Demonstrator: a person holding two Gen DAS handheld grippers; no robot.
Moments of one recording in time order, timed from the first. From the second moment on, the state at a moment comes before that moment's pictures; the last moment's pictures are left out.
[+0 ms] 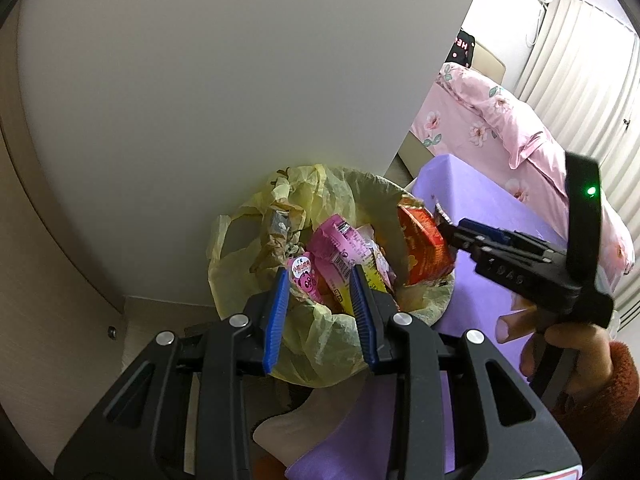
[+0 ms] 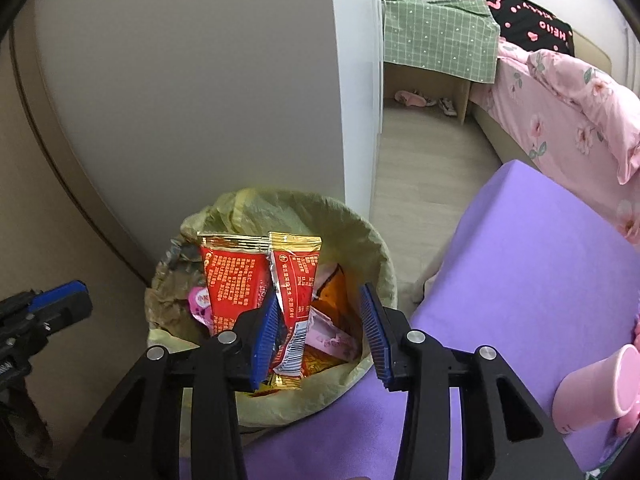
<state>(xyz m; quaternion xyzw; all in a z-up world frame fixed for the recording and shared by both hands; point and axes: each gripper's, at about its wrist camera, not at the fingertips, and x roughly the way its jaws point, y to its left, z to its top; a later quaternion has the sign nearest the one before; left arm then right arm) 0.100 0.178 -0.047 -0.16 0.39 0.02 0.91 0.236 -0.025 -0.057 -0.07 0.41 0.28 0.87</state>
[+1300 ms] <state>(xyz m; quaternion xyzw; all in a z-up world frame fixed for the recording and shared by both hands) 0.113 0.170 -0.063 -0.17 0.41 0.00 0.90 0.238 -0.036 -0.091 -0.19 0.46 0.26 0.83</state>
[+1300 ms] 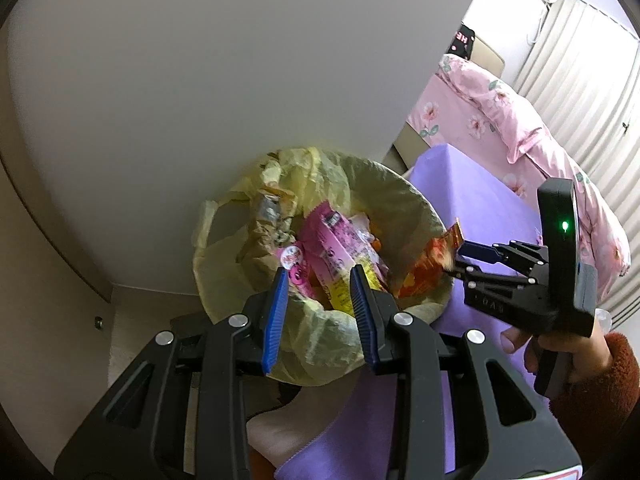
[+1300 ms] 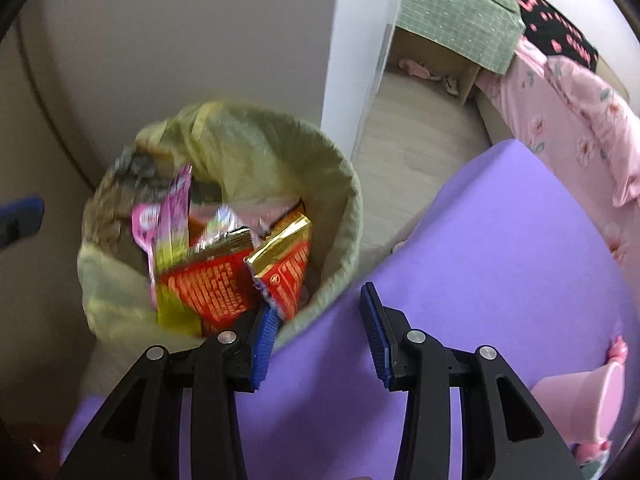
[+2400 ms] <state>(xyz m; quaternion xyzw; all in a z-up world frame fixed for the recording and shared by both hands) 0.118 -0.060 -0.053 0.00 0.37 -0.34 0.87 0.061 -0.346 -0.016 -0.01 0.35 -0.02 0.94</state>
